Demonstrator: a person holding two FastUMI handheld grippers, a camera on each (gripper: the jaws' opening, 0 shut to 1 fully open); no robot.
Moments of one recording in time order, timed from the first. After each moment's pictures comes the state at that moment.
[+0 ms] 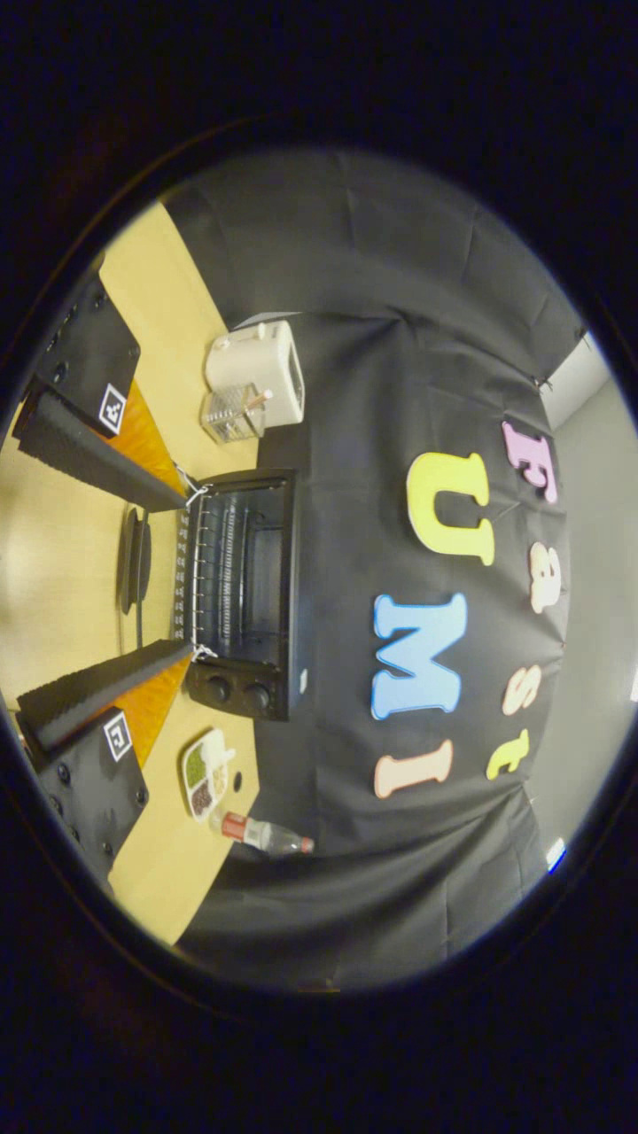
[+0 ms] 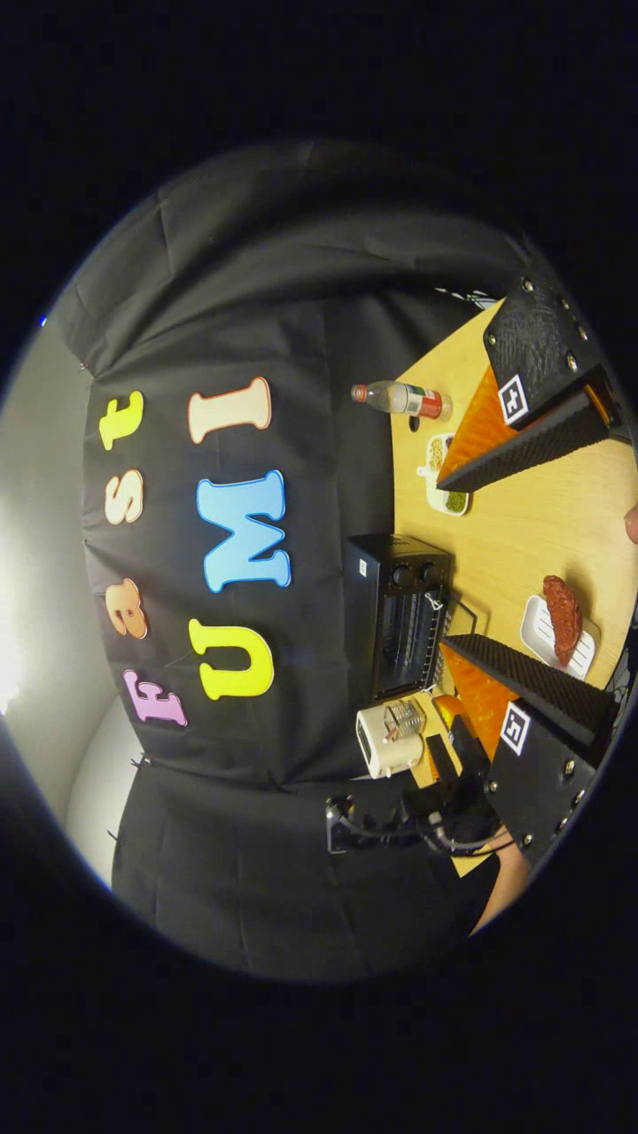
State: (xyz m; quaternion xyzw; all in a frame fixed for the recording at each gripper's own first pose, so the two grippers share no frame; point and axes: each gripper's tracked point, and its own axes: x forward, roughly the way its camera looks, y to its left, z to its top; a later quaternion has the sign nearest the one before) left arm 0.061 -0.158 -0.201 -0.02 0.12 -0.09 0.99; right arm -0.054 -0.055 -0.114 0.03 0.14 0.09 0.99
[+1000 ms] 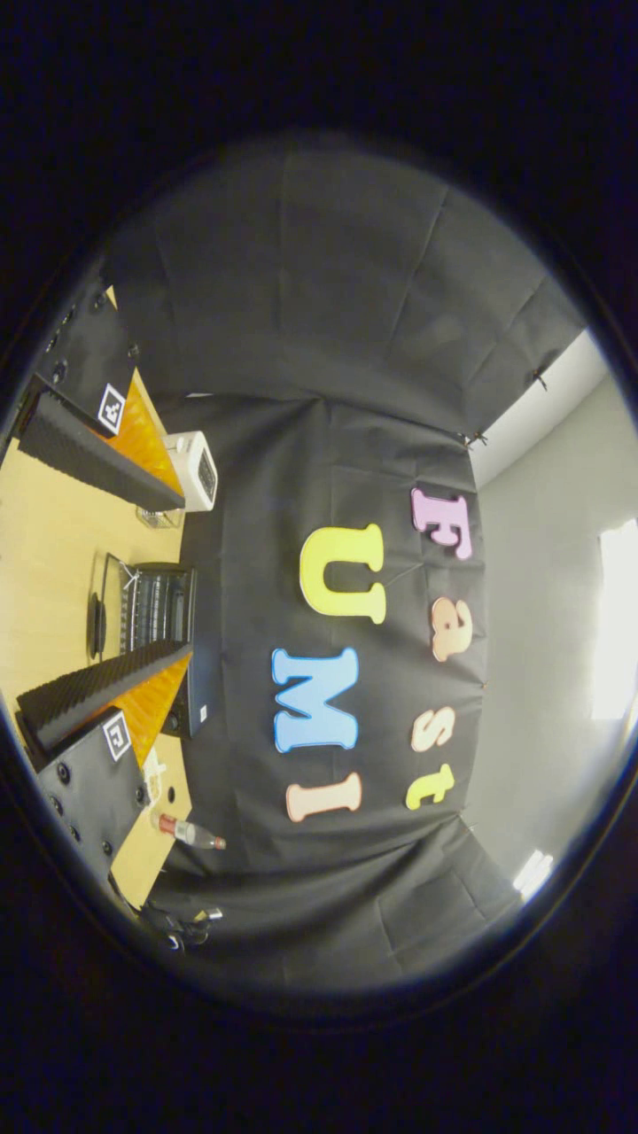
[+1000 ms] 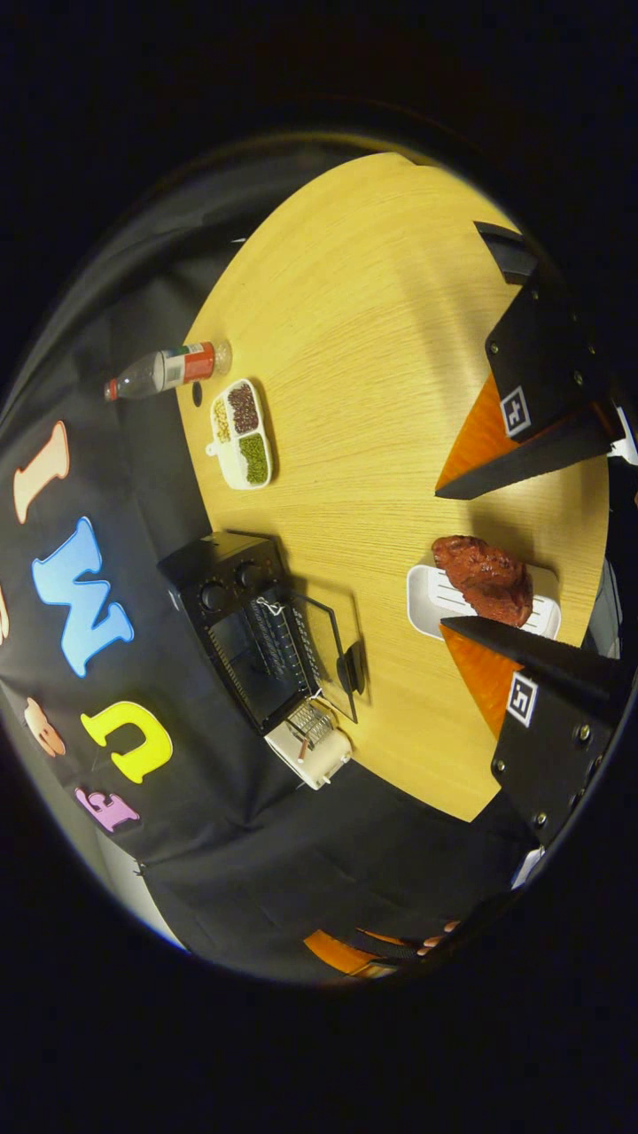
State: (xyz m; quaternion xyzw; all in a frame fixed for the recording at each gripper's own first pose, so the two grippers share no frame) left arm -0.036 -0.034 -0.046 -0.02 0.03 0.00 1.00; right arm -0.054 -0.017 -0.290 0.20 0.40 0.10 0.89
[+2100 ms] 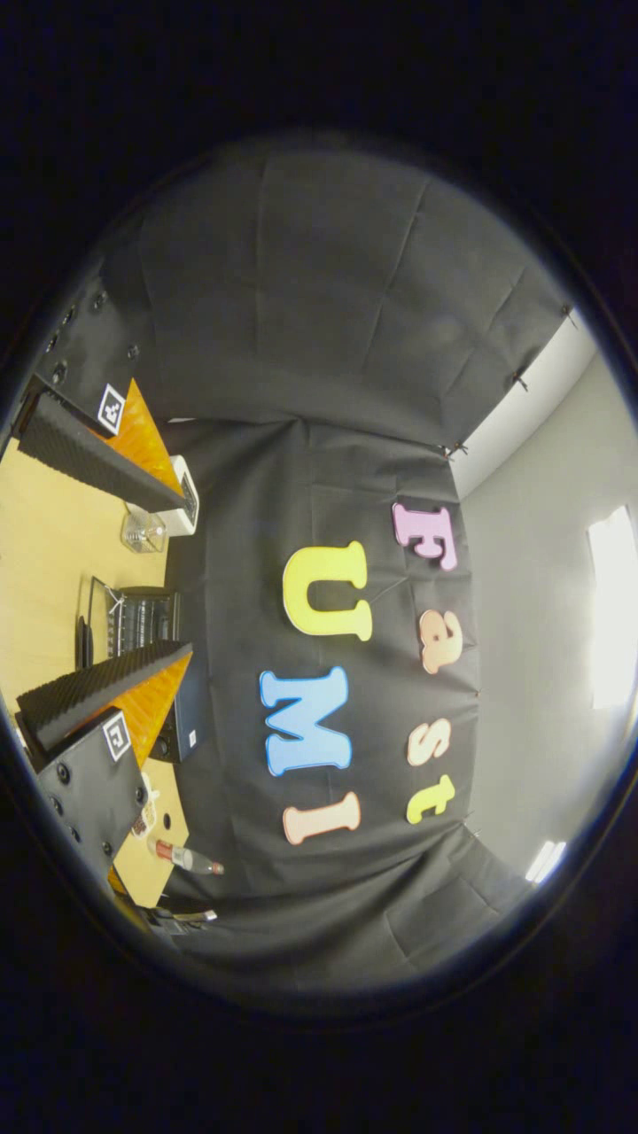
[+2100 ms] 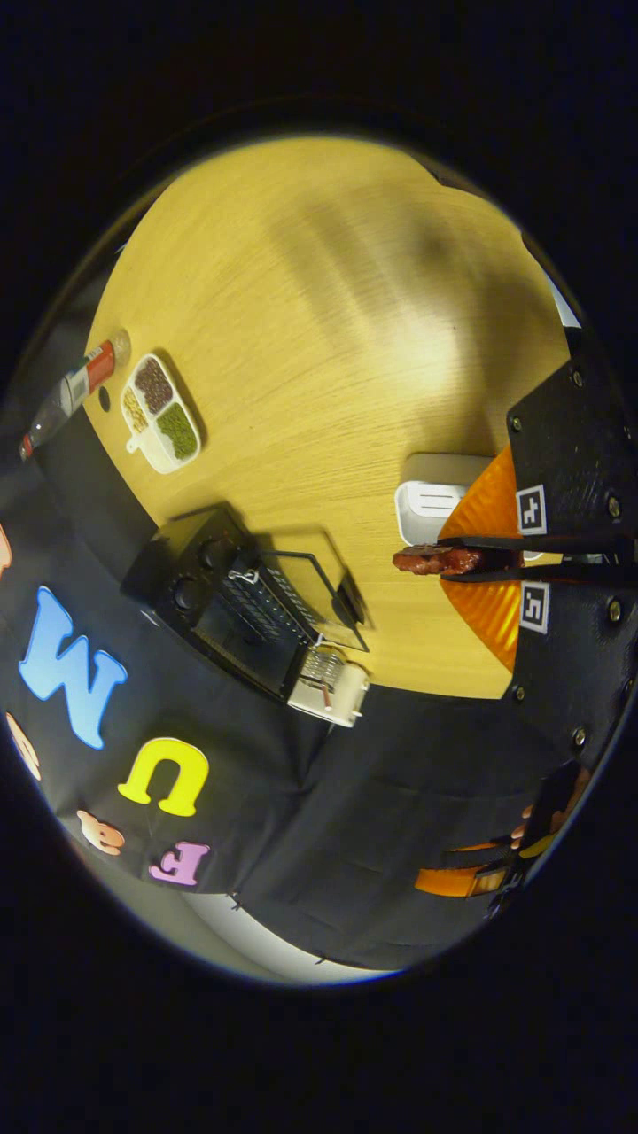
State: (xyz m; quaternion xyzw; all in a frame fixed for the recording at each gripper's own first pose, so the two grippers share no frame) left arm -0.027 -0.037 -0.029 0.00 0.01 0.03 1.00; right arm -0.033 0.015 -0.263 0.37 0.44 0.14 0.81
